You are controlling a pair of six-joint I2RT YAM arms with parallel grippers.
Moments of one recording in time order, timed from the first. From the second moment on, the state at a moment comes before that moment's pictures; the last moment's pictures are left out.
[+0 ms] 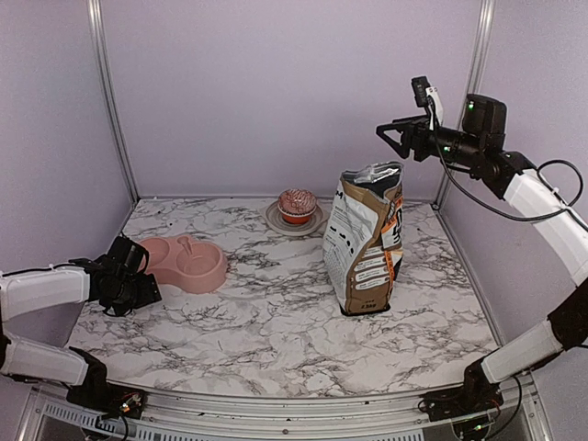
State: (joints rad) left arm -0.32 1.17 0.53 -0.44 -0.27 -0.71; right arm 0.29 1.37 1.49 -0.22 -0.53 0.00
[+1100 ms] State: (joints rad) left arm -0.10 1.29 0.50 -0.33 -0.22 -0.66; right arm 0.29 1.40 1.49 -0.22 -0.52 0.00
